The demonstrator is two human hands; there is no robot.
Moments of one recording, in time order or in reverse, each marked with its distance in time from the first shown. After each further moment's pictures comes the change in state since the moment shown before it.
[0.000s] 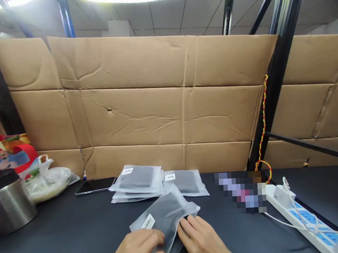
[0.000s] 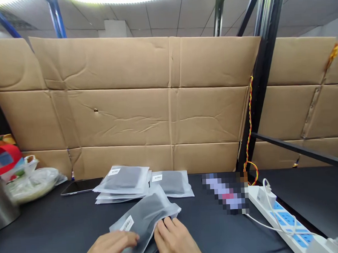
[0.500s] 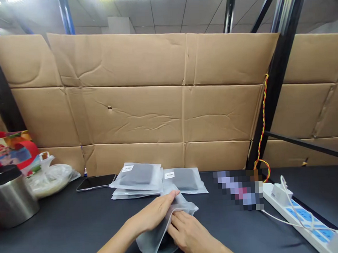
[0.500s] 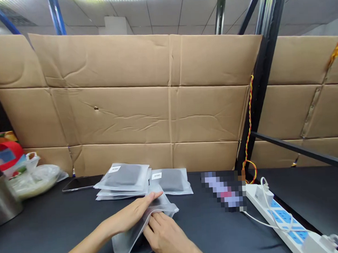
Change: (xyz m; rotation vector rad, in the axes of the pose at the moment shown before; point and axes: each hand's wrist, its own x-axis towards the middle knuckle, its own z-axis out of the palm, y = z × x) left_hand 0.055 -0.039 0.034 -0.210 -0.276 -0.346; right_hand 0.010 -0.010 0.020 0.154 -0.121 -0.042
